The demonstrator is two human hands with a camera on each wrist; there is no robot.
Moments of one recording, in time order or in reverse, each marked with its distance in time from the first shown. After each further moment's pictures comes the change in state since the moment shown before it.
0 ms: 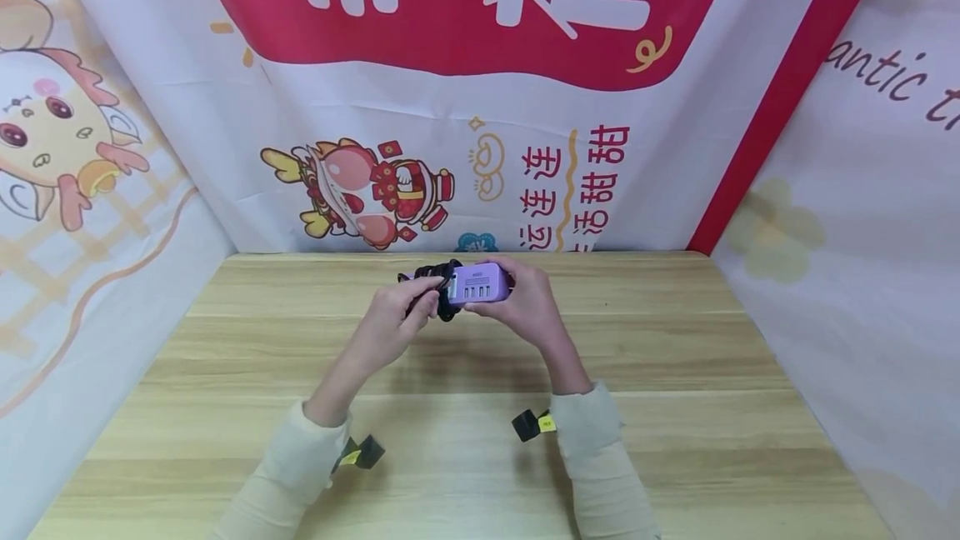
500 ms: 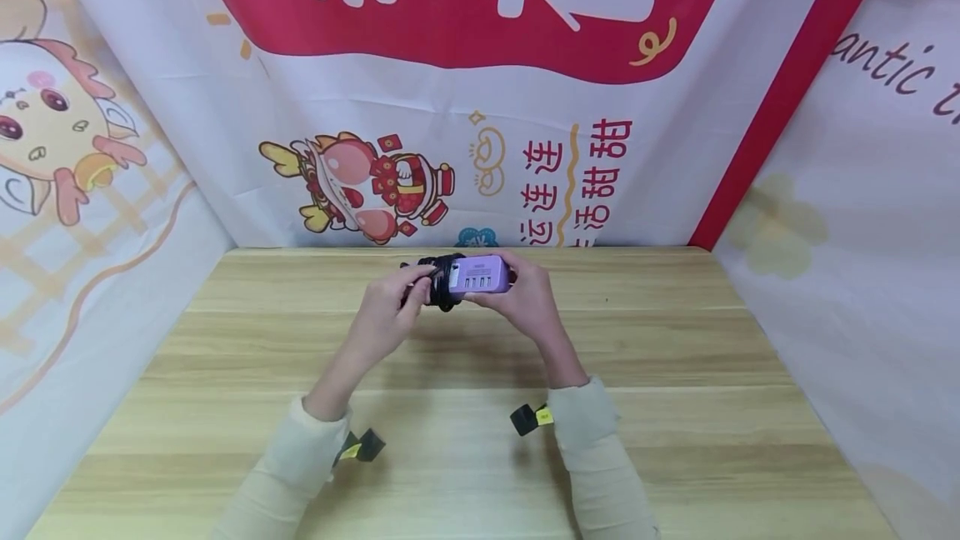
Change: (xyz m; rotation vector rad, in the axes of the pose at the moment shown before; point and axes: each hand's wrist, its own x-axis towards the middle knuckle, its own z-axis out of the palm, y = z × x) left_hand 0.001 -0.002 -0.001 0.041 0.081 -0.096; right_hand 0.003 0.010 0.006 0.029 0.048 0.074
